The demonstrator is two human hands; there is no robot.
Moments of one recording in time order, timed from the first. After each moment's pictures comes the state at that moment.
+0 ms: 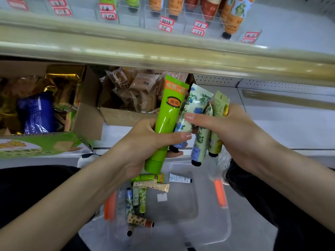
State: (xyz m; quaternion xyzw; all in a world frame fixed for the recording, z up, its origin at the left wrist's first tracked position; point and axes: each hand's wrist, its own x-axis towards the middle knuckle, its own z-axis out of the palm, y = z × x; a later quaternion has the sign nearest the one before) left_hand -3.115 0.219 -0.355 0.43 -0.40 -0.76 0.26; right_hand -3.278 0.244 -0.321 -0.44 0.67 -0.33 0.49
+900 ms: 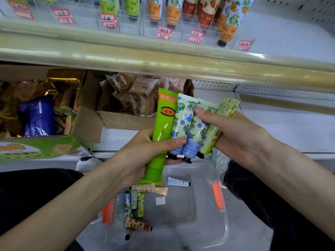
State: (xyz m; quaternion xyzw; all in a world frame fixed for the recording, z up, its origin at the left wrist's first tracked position) left_hand -3.114 0.227 -0.360 0.40 -0.34 -0.81 0.25; right_hand -3.285 0.237 -0.322 -0.25 0.59 -0.45 0.62
